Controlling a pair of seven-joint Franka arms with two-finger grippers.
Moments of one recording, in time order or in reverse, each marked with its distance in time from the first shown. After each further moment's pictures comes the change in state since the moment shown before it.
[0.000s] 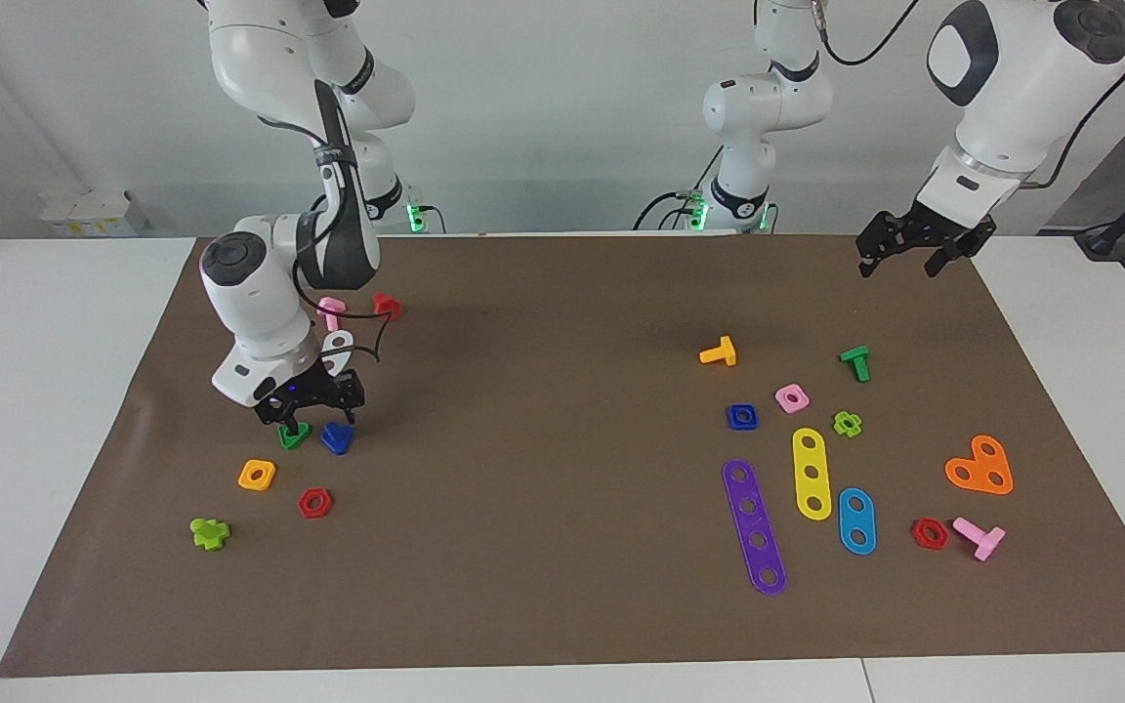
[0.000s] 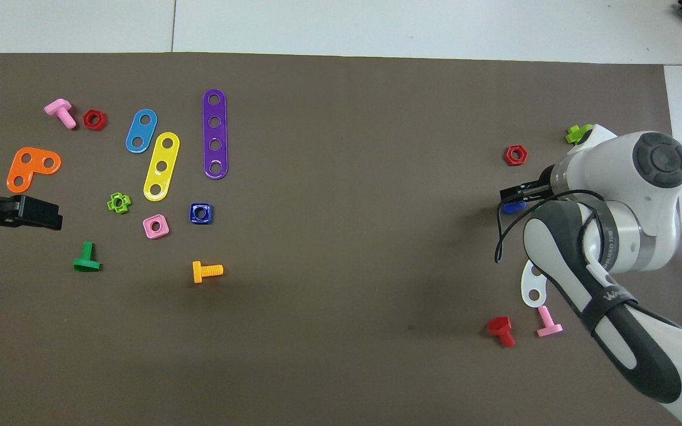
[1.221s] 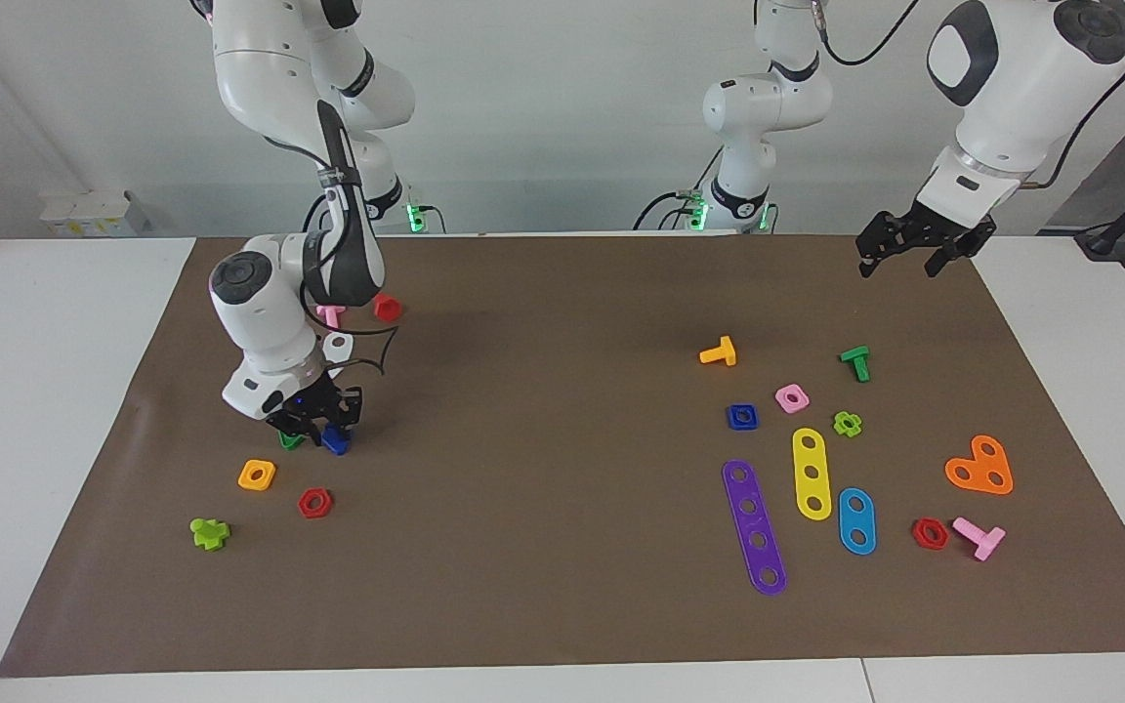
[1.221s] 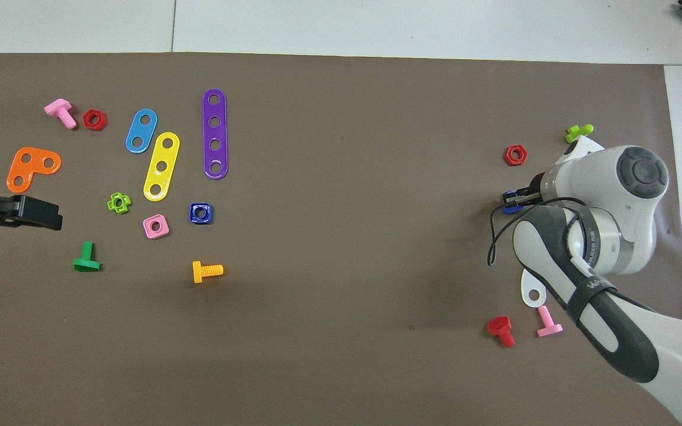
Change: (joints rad) left arm 0.000 0.000 0.000 0.000 0.000 0.000 0.000; right arm 0.000 0.044 0.001 -0.015 0.023 0.064 -0.022
